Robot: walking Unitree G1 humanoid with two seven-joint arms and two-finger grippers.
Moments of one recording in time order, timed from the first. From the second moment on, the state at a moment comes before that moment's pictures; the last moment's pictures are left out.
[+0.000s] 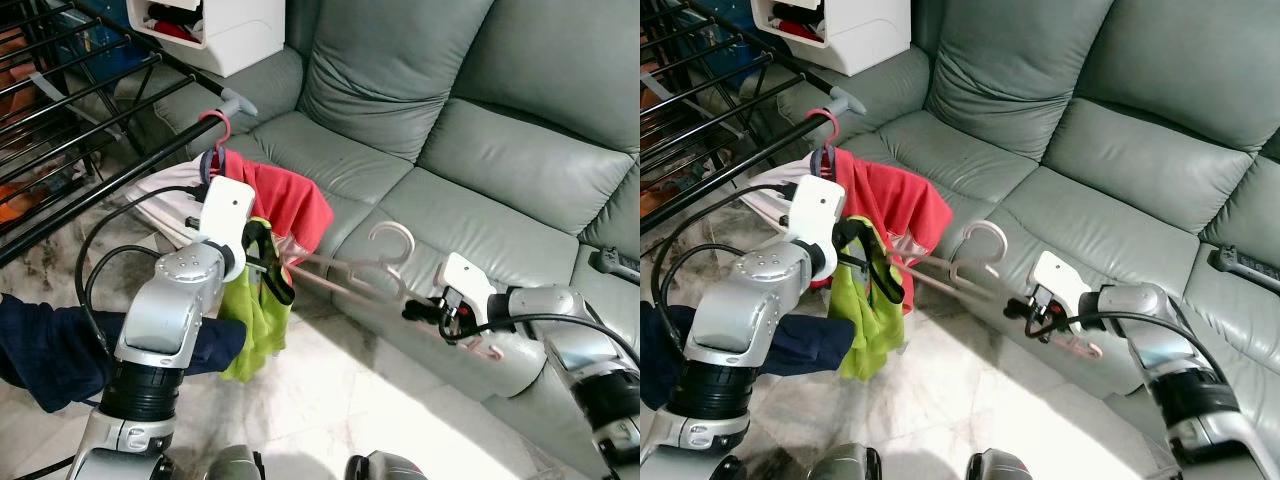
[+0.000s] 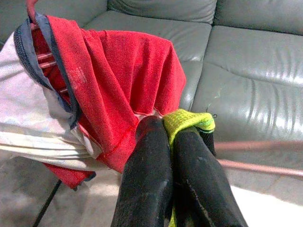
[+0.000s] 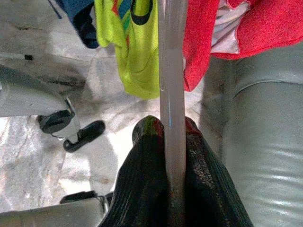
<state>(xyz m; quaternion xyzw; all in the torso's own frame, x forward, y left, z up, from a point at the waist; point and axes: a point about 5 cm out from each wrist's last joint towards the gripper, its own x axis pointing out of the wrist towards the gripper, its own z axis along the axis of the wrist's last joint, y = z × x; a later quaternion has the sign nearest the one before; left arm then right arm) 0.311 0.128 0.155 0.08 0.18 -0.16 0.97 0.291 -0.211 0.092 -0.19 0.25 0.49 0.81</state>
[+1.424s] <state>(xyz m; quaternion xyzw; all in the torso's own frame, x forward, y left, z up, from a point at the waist) 0.262 0.084 0.182 0.07 0.04 -0.48 0.88 0.341 -0.213 0.098 0.00 0.17 0.22 0.96</state>
